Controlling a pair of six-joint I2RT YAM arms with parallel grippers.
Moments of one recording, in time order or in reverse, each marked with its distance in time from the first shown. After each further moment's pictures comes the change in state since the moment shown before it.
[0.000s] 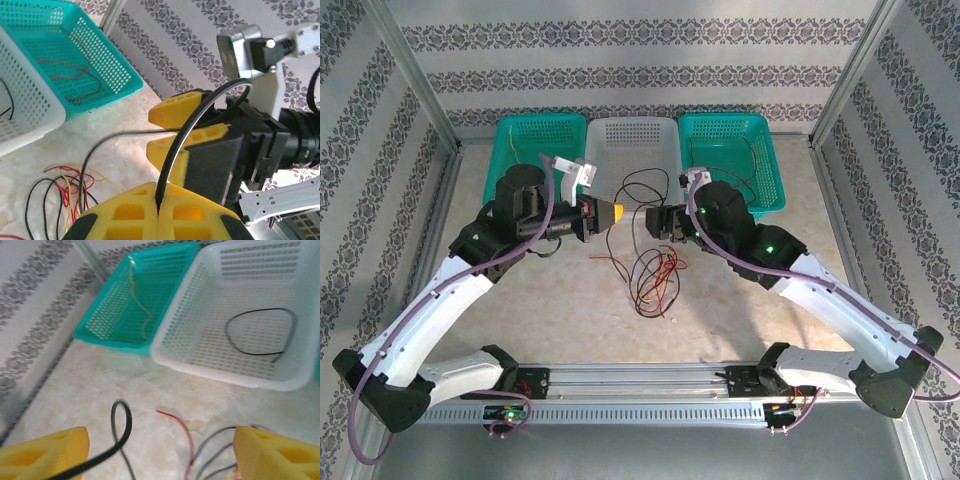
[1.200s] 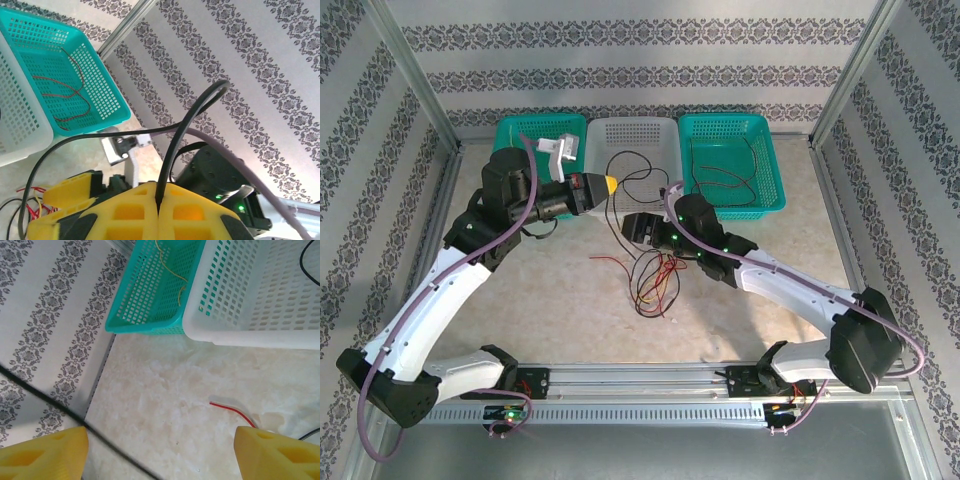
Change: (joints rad) left arm 0.084 0.038 0.070 0.095 0.052 -0.200; right arm -0.083 0.202 -0.266 0.495 -0.283 0.274
